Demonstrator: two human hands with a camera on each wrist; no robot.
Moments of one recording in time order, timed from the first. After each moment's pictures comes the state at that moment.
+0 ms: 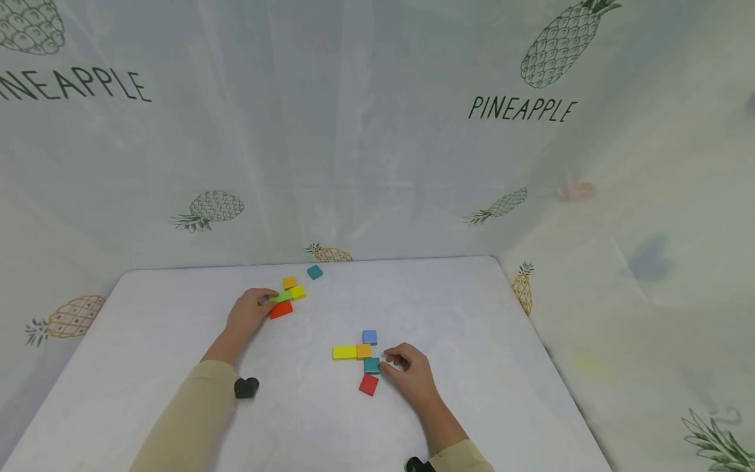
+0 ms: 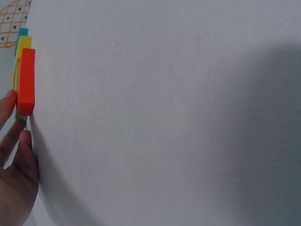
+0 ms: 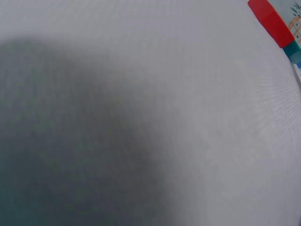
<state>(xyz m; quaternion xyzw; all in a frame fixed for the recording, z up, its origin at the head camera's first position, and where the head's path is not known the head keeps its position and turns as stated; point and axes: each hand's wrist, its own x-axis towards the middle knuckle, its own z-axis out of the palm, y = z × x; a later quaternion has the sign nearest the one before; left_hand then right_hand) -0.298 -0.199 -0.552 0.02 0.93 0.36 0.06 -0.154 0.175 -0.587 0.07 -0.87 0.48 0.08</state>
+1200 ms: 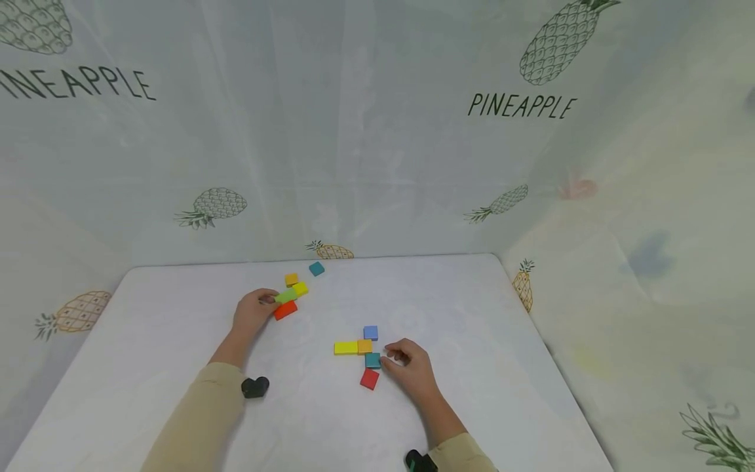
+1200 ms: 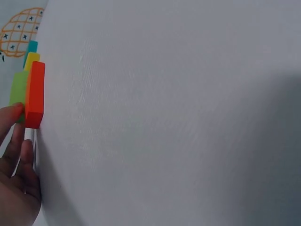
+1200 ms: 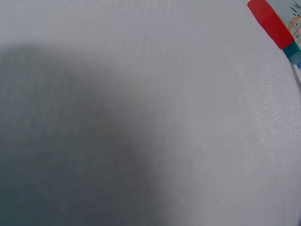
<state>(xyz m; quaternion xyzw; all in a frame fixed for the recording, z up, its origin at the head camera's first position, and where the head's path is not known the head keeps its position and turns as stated) -0.287 -0.189 -0.554 -0.06 0.90 0.43 0.05 -0.155 0.175 -0.586 0.07 -0.87 0.49 0.08</state>
